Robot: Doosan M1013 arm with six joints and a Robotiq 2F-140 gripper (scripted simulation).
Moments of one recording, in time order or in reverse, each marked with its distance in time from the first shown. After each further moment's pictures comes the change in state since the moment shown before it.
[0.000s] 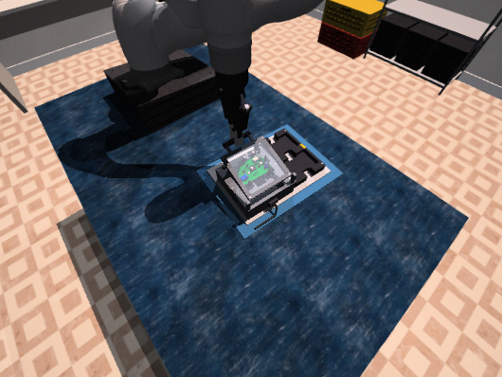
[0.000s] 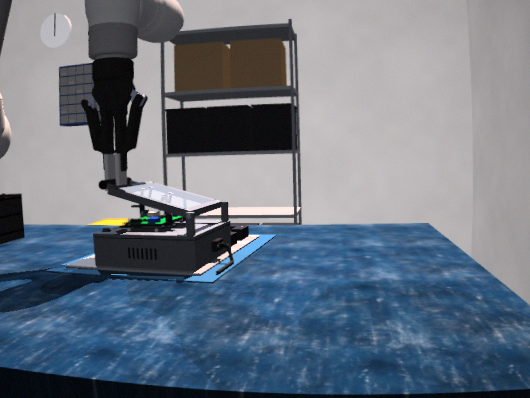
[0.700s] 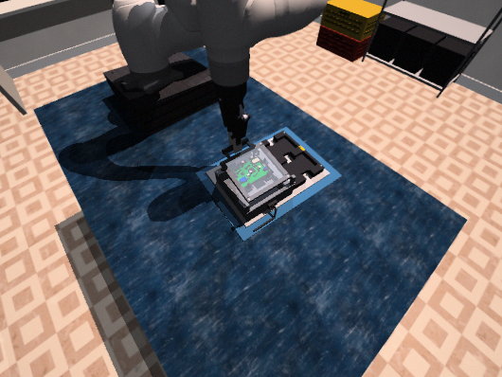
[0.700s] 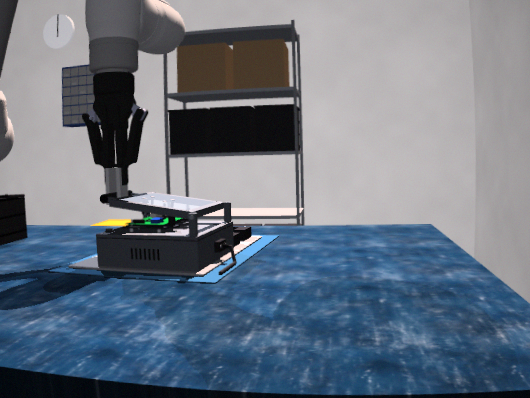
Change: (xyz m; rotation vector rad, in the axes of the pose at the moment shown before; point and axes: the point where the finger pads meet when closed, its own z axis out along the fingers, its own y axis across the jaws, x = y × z) arm 0.000 0.005 0.024 0.000 0.000 0.000
